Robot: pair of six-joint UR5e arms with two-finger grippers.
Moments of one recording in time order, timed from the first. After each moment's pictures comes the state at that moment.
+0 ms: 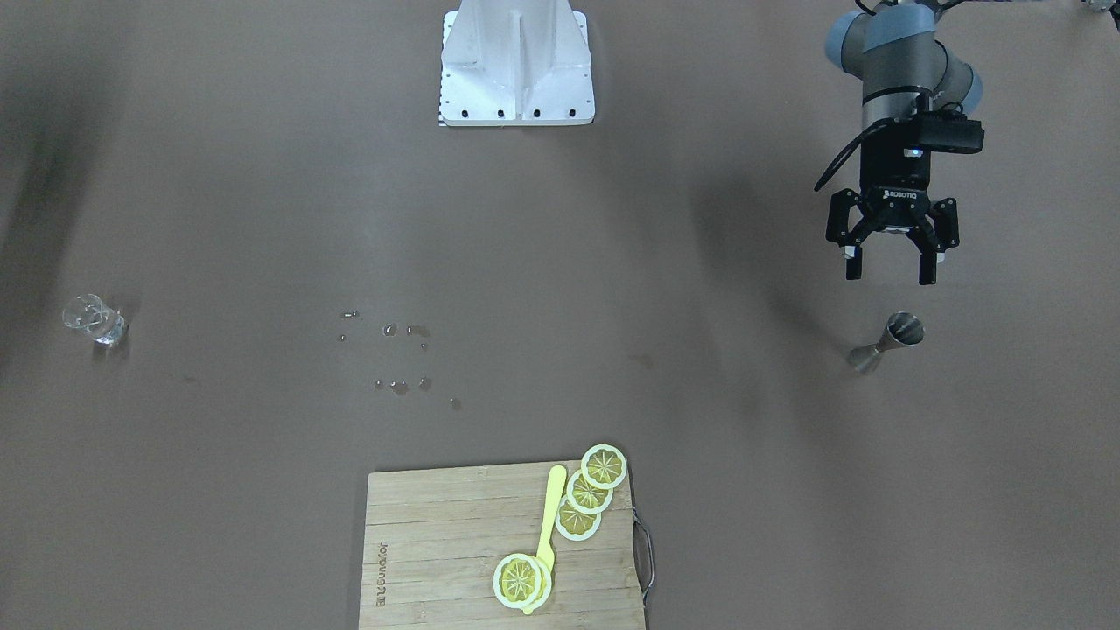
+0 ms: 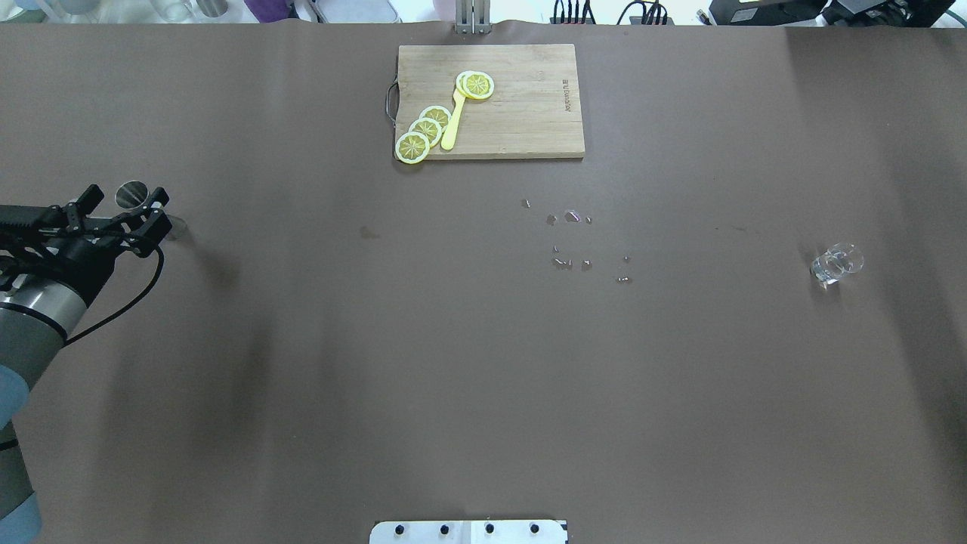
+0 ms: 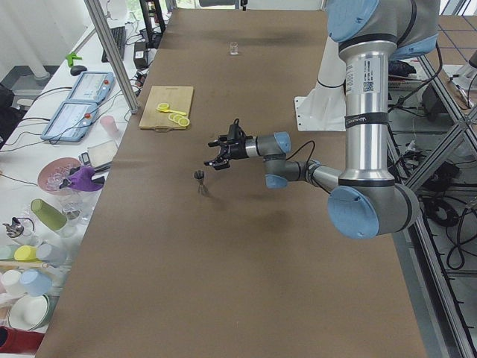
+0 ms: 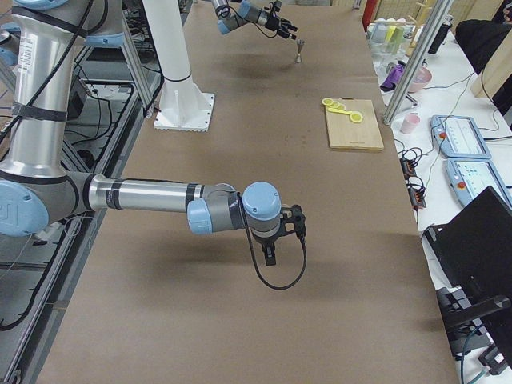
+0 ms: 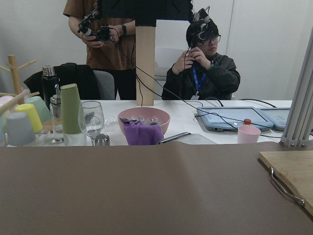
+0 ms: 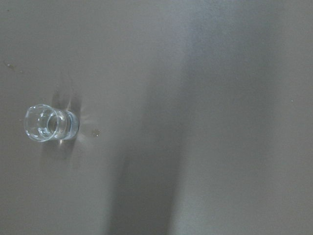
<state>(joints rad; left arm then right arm) -0.46 -1.48 -1.73 -2.82 -0.76 -1.05 1.50 -1.78 1.75 -1.31 2.47 -0.01</state>
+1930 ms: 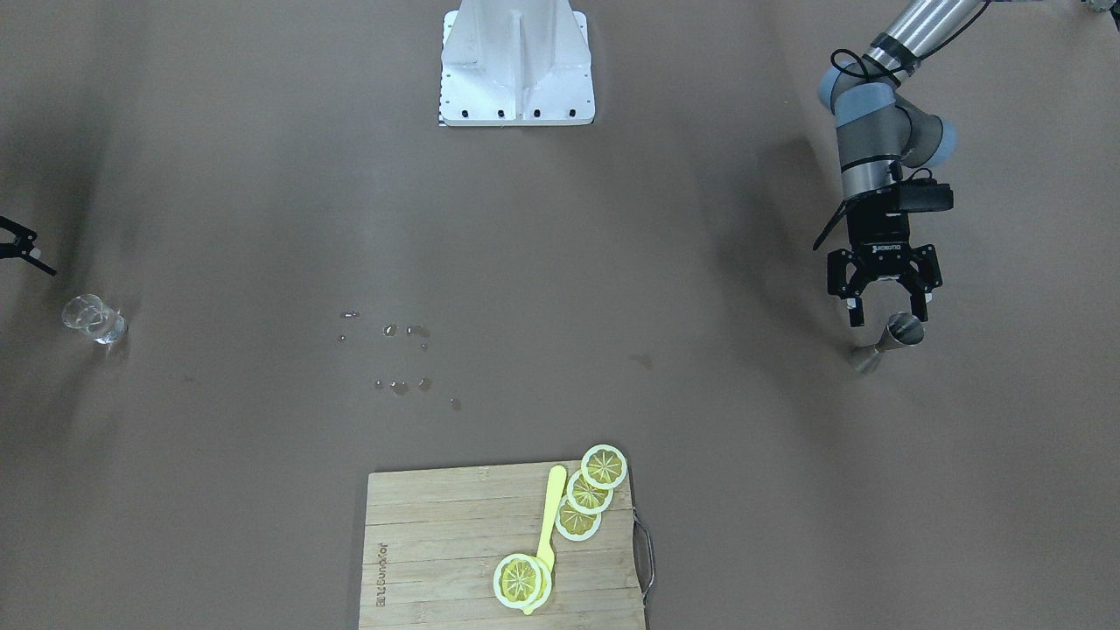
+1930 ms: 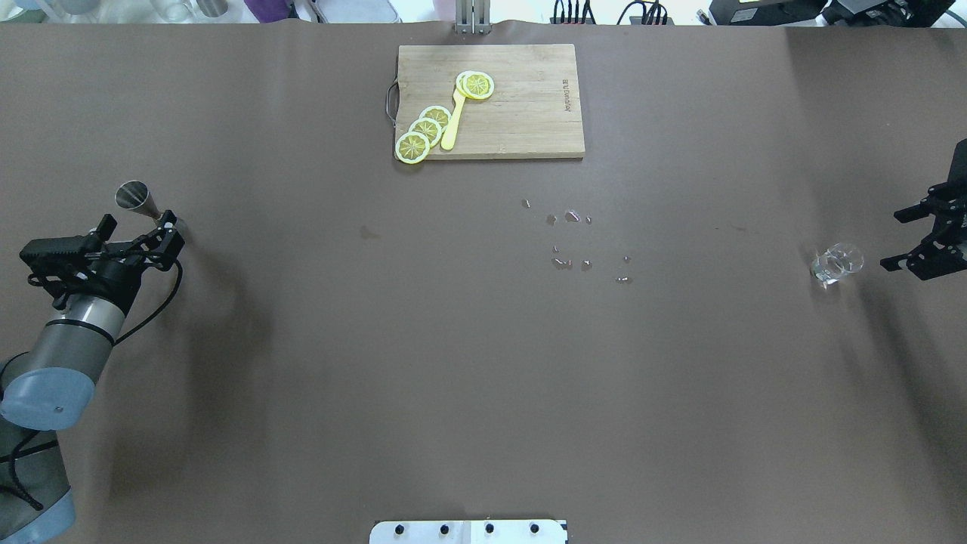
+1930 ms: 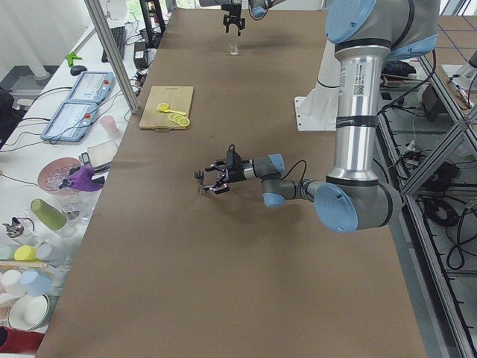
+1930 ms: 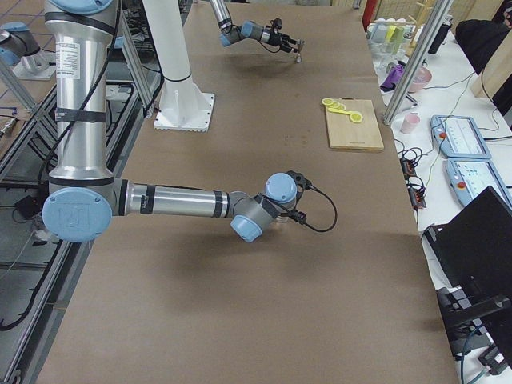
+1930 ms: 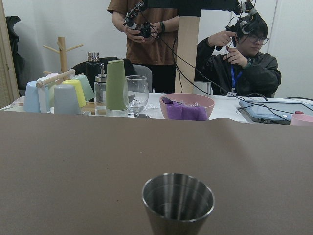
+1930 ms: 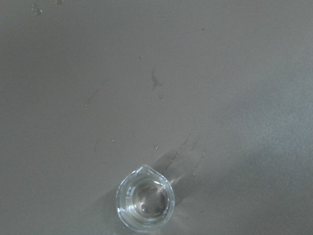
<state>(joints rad) -0.43 -1.59 -1.45 -2.82 -0.66 -1.19 1.20 -1.63 1.50 -0.67 2.46 -0.21</state>
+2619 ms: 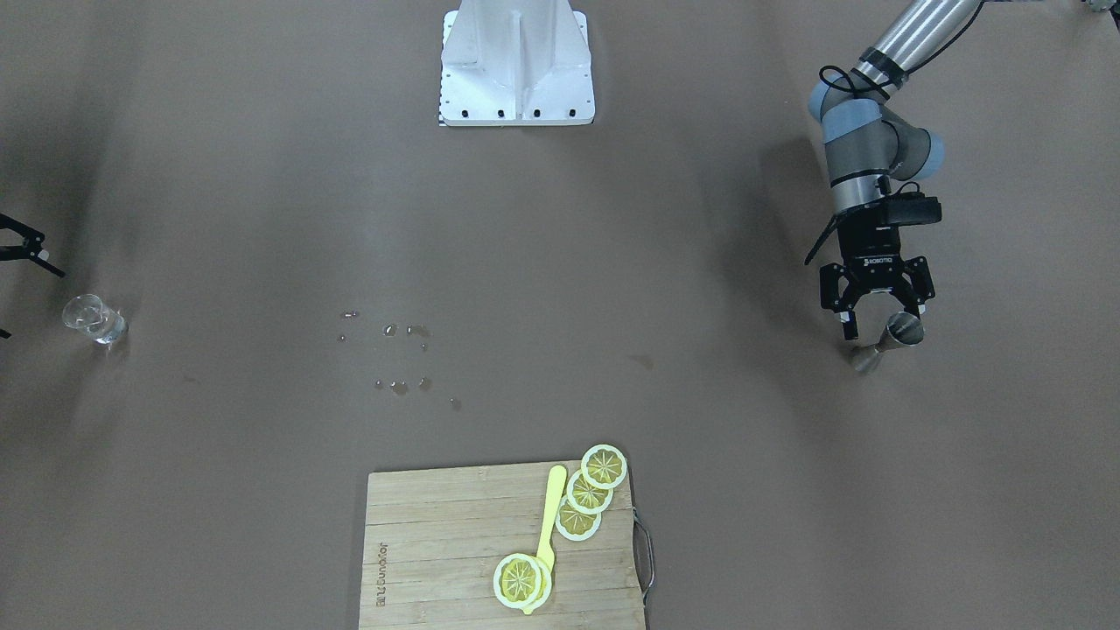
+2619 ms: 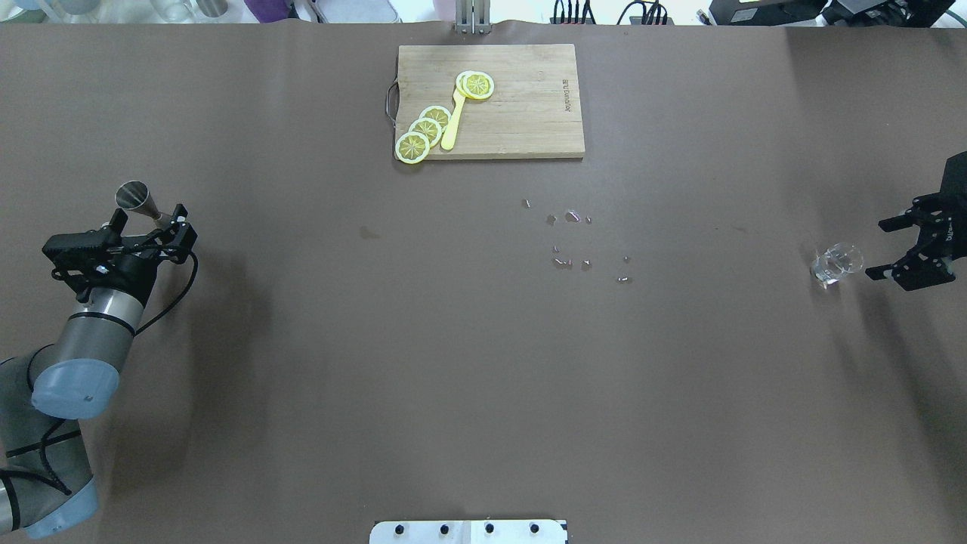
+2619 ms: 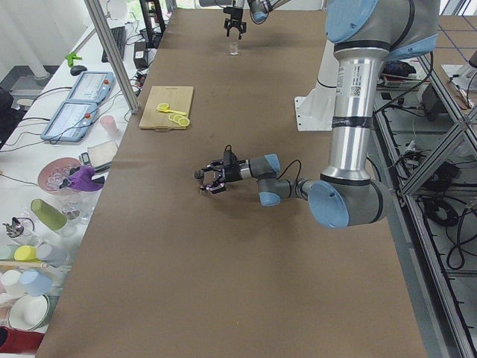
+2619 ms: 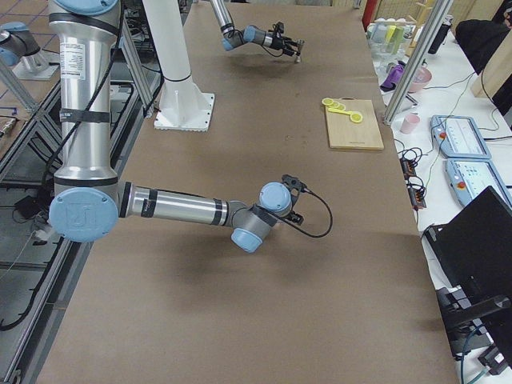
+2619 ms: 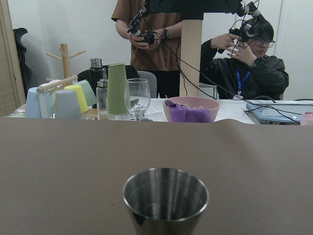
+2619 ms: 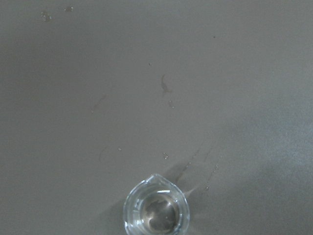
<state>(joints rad) -0.44 -1.64 -1.39 -2.80 -0.64 -1.19 1.15 -1.61 1.40 -0.43 2.43 -0.08</state>
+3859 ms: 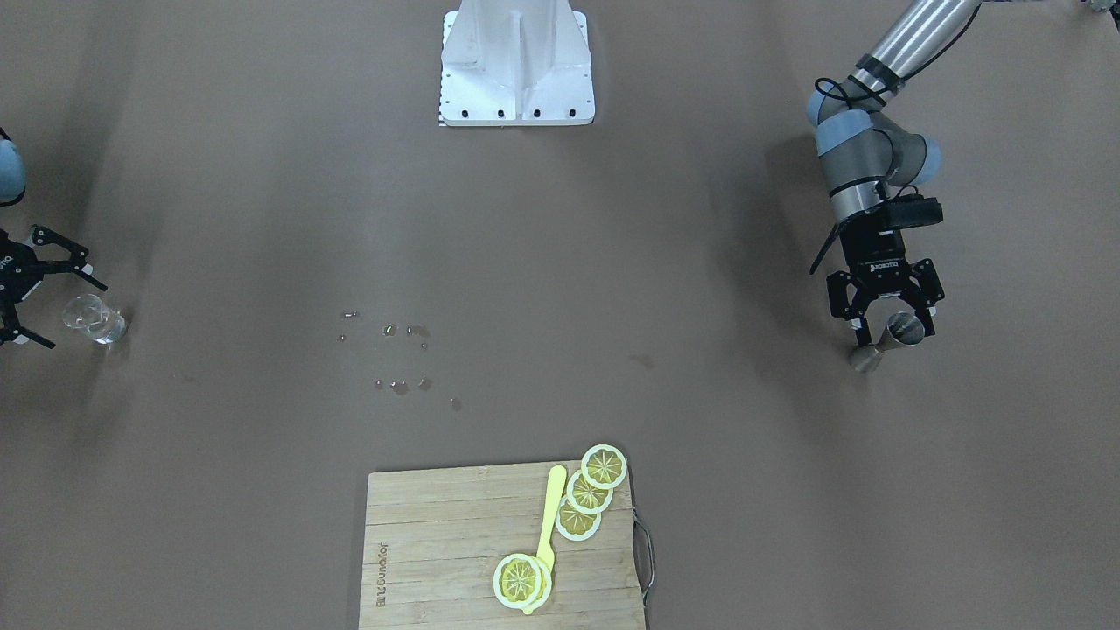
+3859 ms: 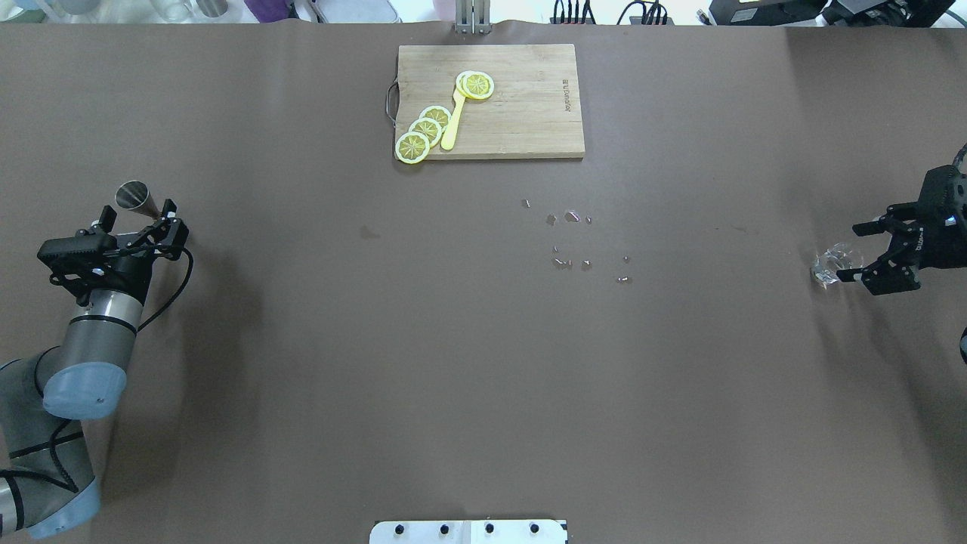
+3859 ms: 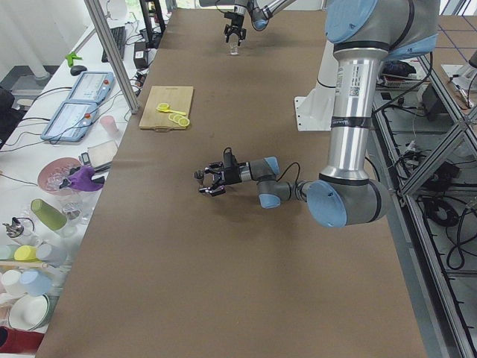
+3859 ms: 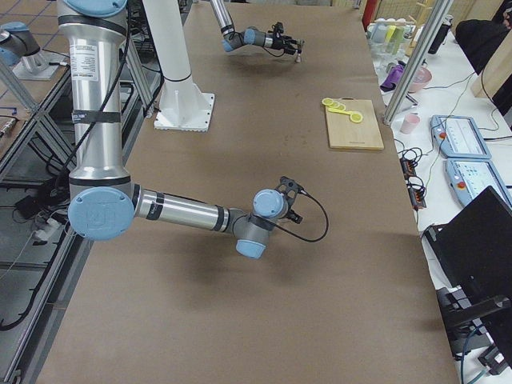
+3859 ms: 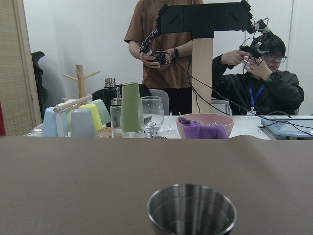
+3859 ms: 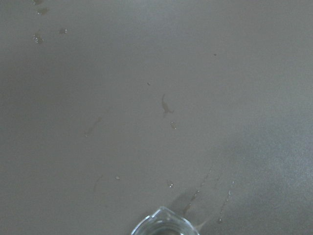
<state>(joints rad) -0.43 -1.65 -1.36 -2.78 -0.55 -1.25 1.08 -1.58 1.28 -0.16 2.34 0.12</state>
